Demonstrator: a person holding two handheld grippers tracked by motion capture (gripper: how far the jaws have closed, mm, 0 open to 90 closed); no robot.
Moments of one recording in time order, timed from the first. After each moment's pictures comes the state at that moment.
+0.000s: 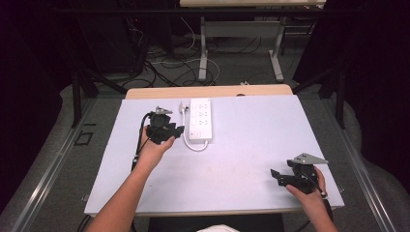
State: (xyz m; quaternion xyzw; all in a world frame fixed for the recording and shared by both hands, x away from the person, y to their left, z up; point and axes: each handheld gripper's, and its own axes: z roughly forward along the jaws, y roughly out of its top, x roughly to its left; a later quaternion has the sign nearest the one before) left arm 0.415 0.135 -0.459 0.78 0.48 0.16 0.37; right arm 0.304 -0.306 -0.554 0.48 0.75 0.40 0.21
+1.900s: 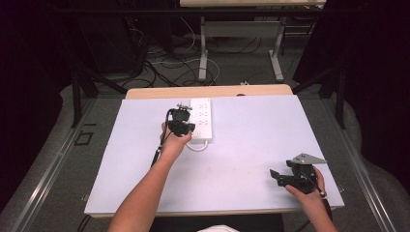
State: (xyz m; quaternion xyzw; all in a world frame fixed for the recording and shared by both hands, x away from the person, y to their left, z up) left arm 0.463 0.082 -0.494 0.79 0.50 0.13 0.32; right arm 0.305 -0.305 -0.556 0.48 0.76 0.40 0.20
